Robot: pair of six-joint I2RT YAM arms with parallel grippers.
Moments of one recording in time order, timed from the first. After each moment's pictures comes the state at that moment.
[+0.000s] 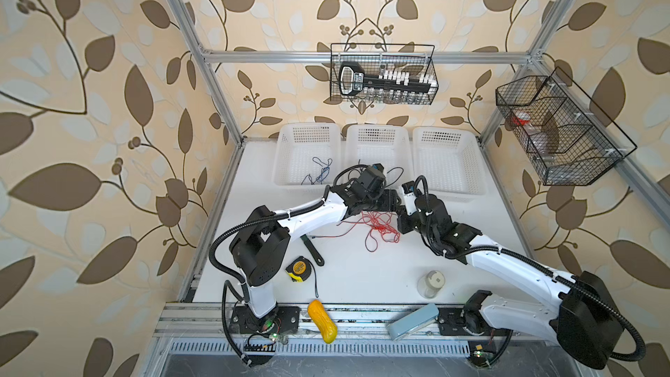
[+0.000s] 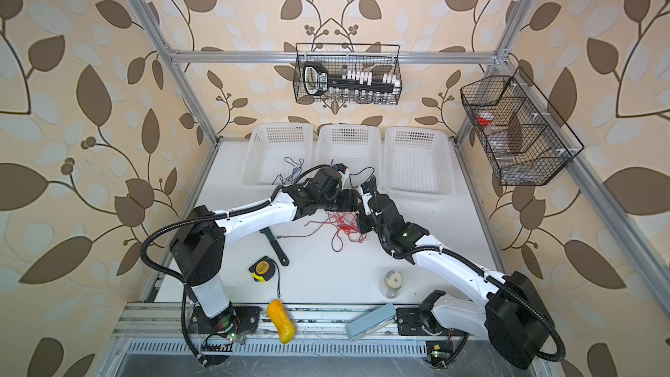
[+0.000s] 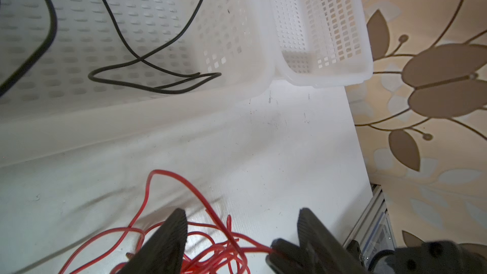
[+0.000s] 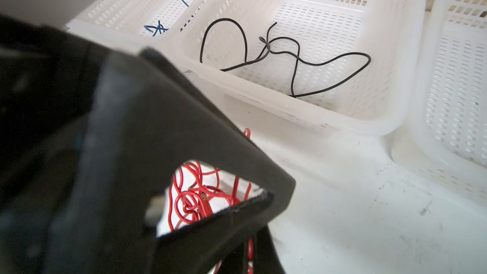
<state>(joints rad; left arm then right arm) -0.80 1.78 1.33 -0.26 0.18 -0.71 0.63 1.16 0.67 -0.11 0.16 0.21</state>
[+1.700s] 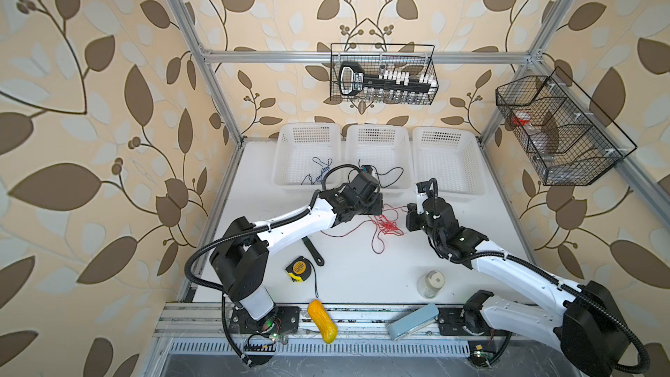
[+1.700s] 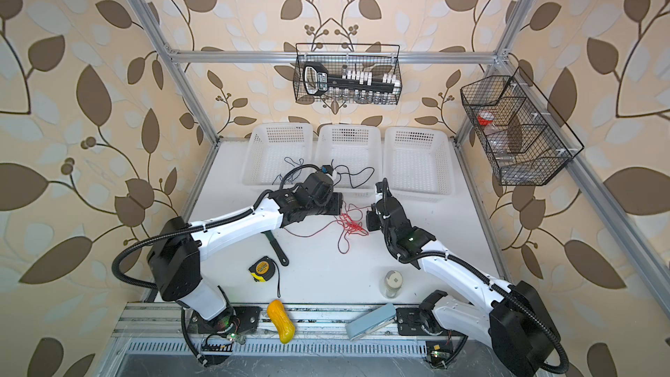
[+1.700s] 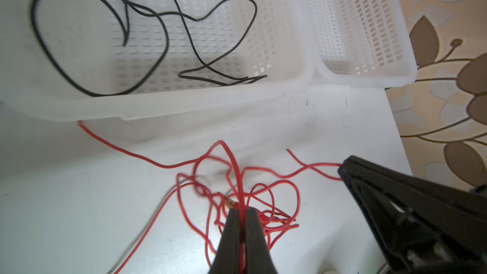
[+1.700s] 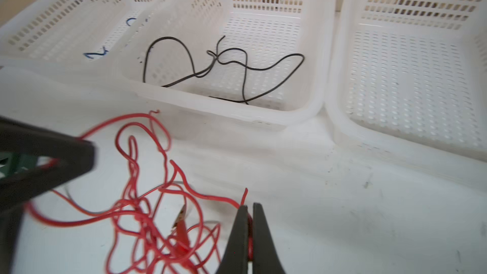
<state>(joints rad) -0.81 1.58 1.22 -0.38 -0.07 -0.66 0.54 1.09 0.59 -0.07 0.30 0.29</state>
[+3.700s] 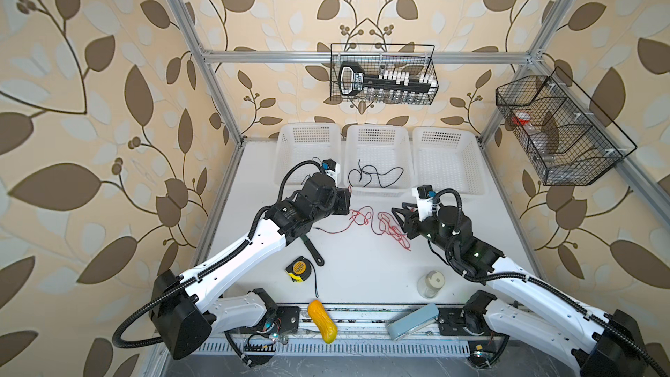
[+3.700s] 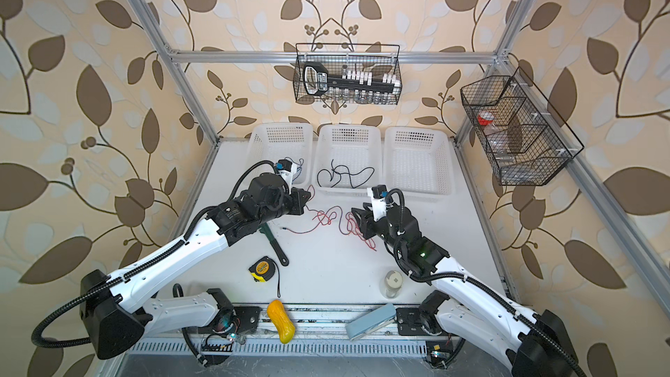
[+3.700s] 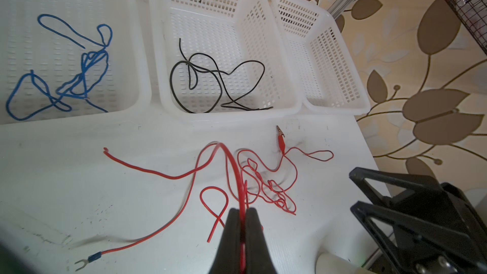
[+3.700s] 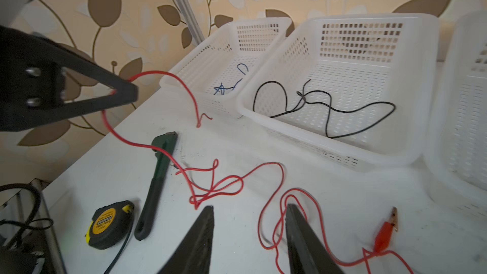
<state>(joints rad) -0.69 1.20 1.03 -0.38 0.00 -0.61 0.66 0.91 0.54 0.07 0.01 0.26</state>
